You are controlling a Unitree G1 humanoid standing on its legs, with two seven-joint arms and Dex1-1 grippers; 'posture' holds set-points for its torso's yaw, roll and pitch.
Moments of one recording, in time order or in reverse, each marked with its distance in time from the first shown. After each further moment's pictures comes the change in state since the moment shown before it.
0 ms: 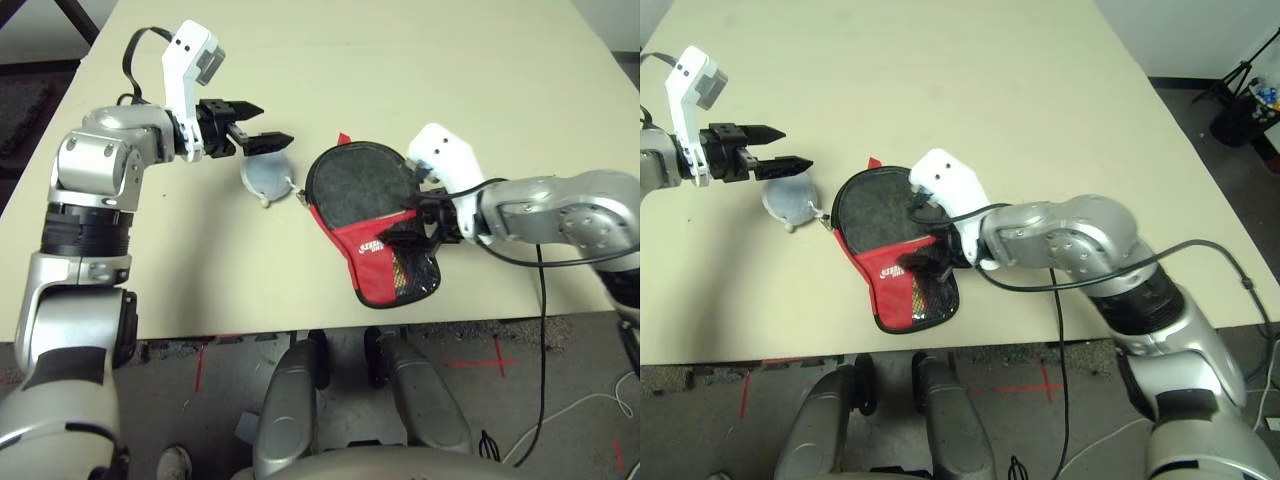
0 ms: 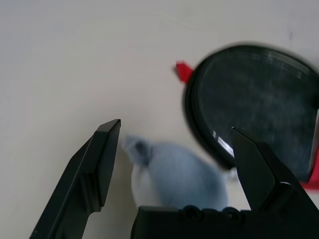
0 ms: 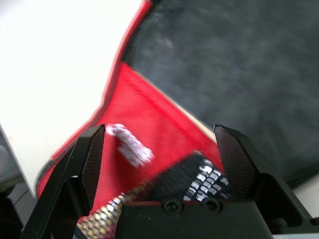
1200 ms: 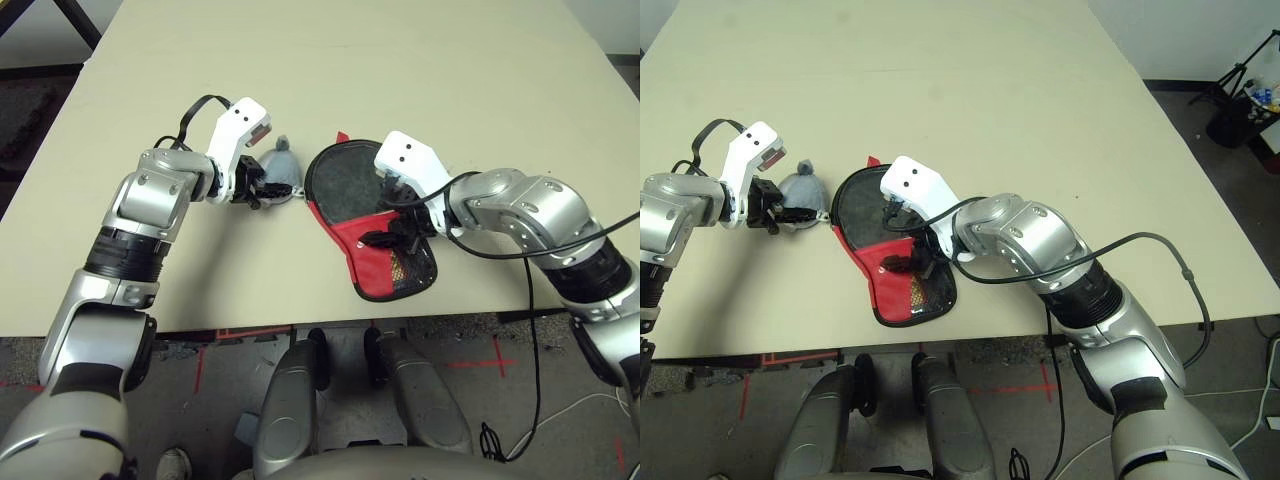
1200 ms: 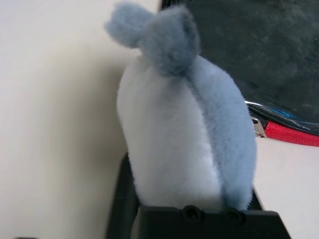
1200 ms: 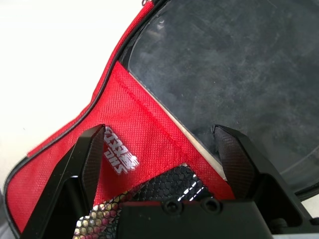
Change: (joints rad) left arm 0.082 -0.135 -0.078 0.039 0.142 0.055 0.073; right arm -0.011 0.071 0.047 0.075 -0.461 -0.078 0.363
